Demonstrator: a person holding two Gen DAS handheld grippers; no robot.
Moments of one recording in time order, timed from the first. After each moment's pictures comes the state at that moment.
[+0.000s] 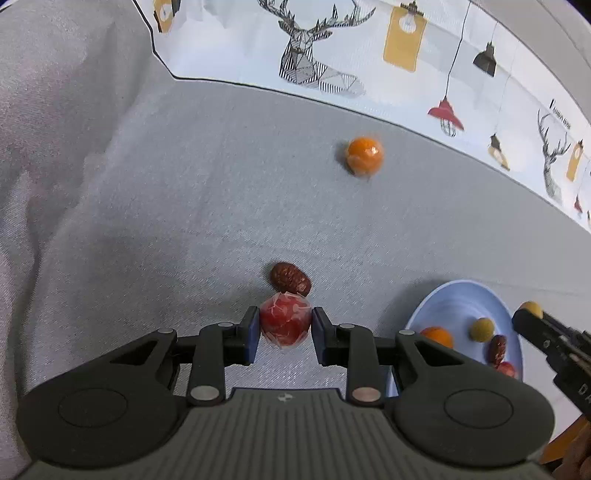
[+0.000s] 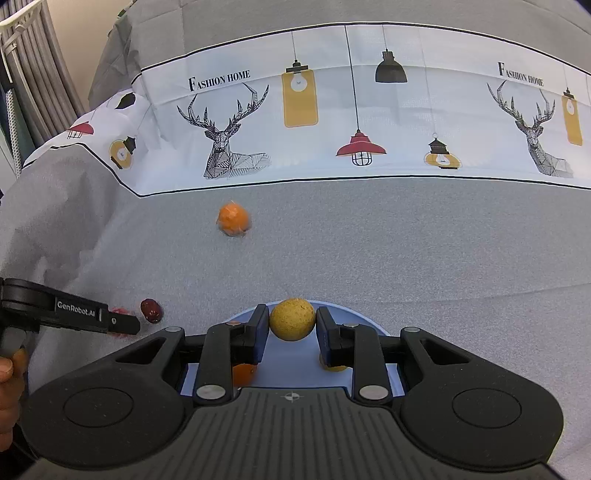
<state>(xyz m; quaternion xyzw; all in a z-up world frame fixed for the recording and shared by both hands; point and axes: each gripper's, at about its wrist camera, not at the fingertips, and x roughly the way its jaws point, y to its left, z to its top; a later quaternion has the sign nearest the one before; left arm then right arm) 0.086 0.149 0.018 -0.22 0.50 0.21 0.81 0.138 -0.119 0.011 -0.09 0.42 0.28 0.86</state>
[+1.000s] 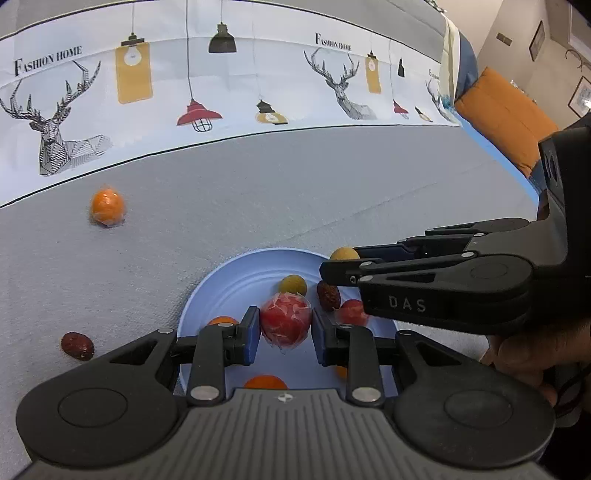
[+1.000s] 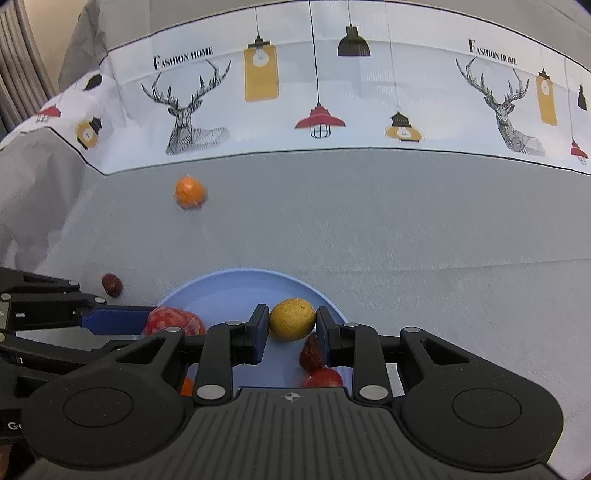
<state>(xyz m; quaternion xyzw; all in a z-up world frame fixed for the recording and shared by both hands) 0.103 0.014 0.034 -0.07 0.45 -0.08 0.89 0.145 -0.145 0.006 -0.11 0.45 0.24 0.85</state>
